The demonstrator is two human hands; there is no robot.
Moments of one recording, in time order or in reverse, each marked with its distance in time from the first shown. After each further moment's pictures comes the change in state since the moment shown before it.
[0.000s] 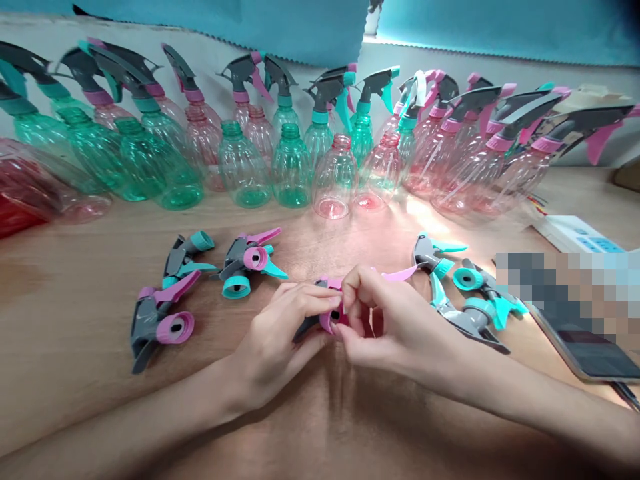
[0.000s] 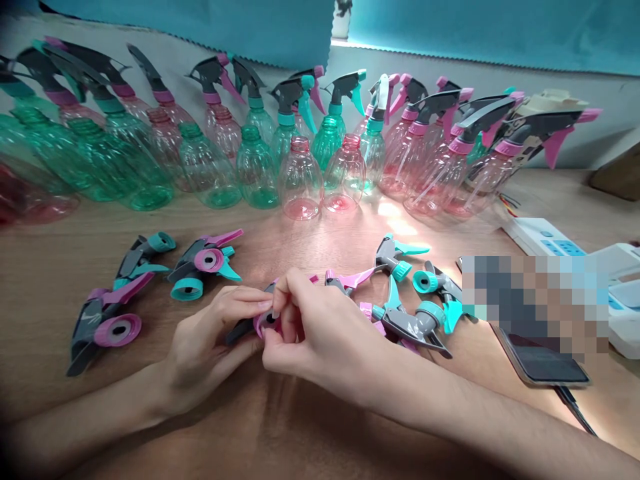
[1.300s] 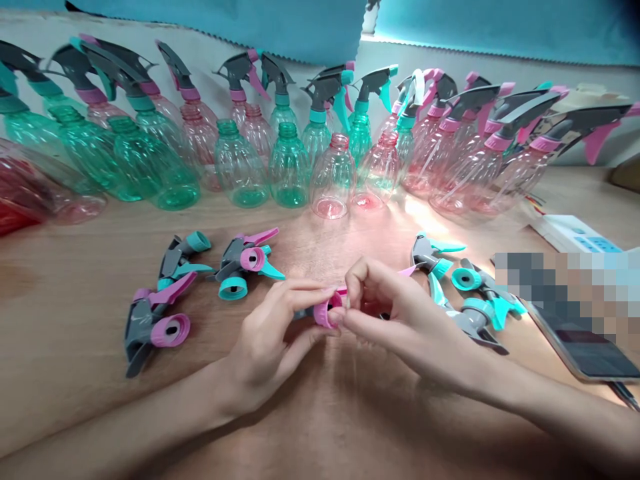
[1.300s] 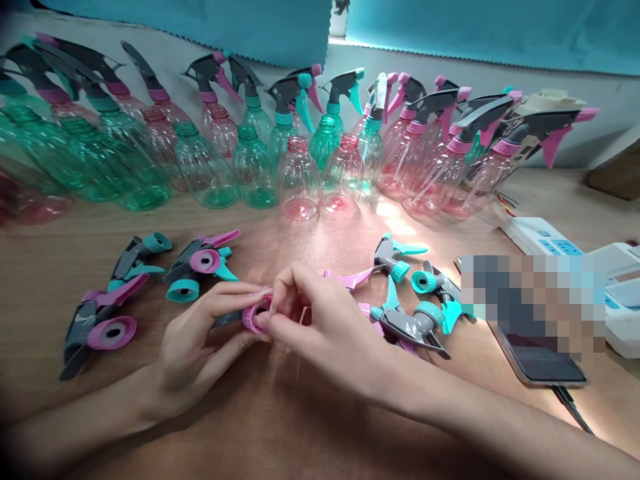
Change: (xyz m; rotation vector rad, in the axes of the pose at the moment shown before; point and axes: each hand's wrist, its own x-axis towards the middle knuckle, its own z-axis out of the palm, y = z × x) left_hand -0.004 0.000 -0.001 0.000 0.026 -0.073; right_hand 0.000 0.001 -0.003 0.369 0.024 0.008
